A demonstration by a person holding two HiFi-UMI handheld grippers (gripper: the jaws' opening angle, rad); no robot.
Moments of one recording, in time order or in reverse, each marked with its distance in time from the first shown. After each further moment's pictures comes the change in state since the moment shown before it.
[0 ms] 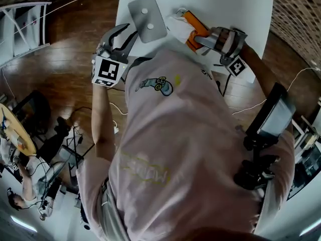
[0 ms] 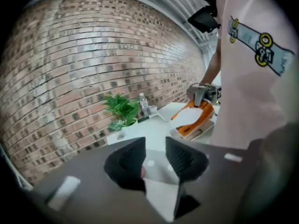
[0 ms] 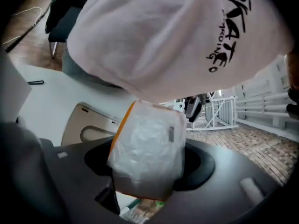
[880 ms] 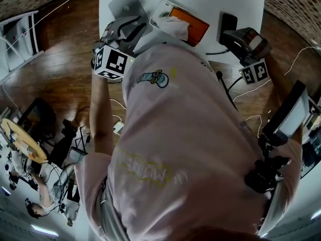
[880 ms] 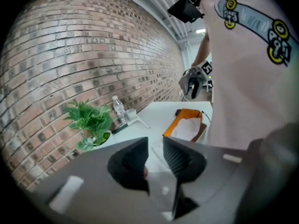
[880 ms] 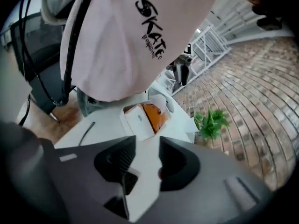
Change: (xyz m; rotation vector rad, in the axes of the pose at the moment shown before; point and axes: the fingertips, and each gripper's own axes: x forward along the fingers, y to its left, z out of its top) left arm 0.064 -0.063 0.017 0.174 0.042 -0.244; right arm -0.118 0.060 -0.018 0.734 0.271 0.289
